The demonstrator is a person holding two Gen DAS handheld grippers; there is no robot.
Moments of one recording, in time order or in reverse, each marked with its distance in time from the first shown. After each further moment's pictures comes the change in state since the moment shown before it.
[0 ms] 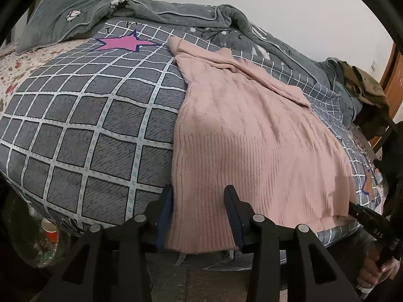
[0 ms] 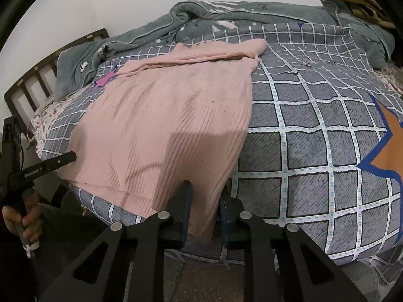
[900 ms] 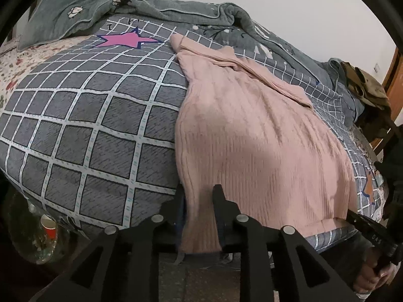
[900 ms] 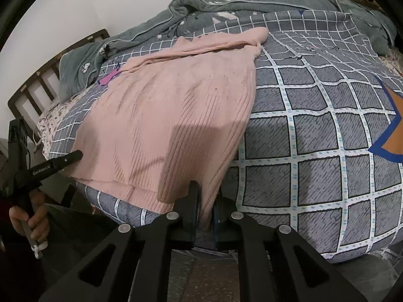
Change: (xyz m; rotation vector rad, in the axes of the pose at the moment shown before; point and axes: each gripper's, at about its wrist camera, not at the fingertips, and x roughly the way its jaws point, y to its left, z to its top) left arm 0.003 -0.002 0.000 -0.008 0.011 0.012; right arm 0.007 -0.002 -0.005 0.042 0.035 0.058
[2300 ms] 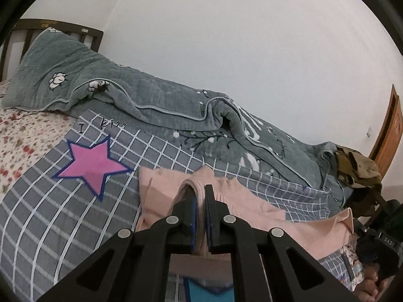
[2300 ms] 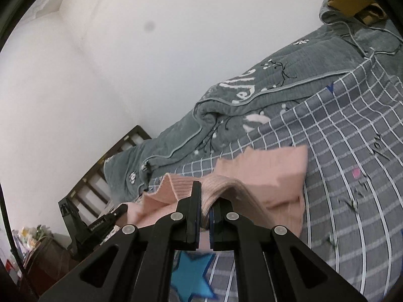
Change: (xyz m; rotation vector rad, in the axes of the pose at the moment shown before) left arm -0.010 -0.036 0.215 -0.104 -0.365 -0.077; right arm -0.039 -0.044 0.237 0.233 -0.361 0.346
